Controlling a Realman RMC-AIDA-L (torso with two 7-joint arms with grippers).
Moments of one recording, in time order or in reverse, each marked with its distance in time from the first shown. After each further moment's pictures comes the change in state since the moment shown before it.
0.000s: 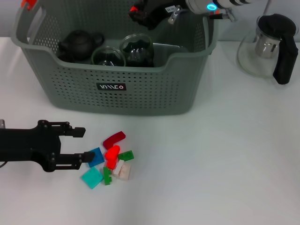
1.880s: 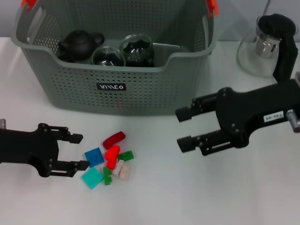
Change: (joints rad) left arm -0.020 0.008 0.042 0.031 0.076 -0.004 0.042; right arm -0.478 -0.024 0.227 -0.310 0.352 -0.989 -0.172
